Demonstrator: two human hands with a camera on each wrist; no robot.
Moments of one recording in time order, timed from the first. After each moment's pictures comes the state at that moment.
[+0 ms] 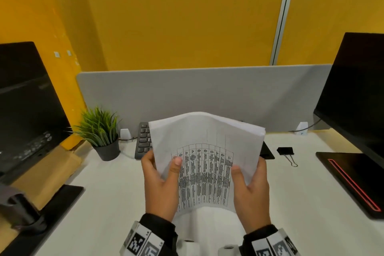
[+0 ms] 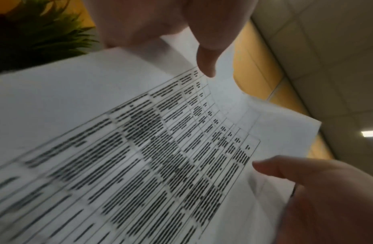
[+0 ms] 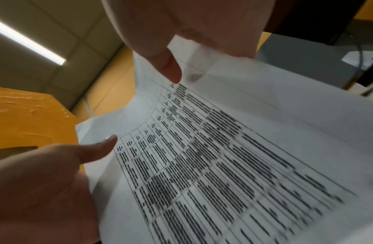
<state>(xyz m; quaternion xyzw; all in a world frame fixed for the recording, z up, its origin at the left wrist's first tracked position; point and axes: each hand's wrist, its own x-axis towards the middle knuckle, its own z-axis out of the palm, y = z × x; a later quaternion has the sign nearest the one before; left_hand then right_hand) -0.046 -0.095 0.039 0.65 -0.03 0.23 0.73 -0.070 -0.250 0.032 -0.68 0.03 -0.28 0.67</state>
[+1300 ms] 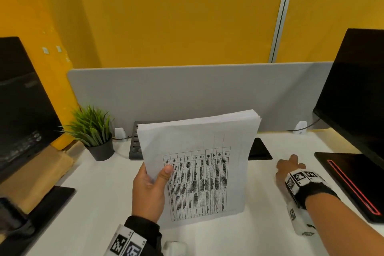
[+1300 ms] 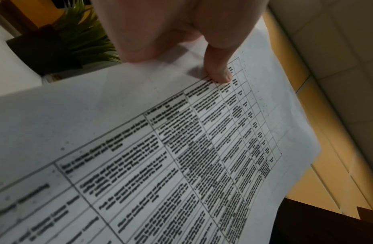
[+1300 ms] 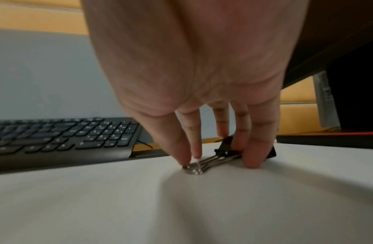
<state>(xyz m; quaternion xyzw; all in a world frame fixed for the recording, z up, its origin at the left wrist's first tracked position) -0.032 -0.084 0.025 0.64 -0.06 0.17 0.75 0.053 -0.438 -0.028 -0.96 0.26 0.12 0.01</state>
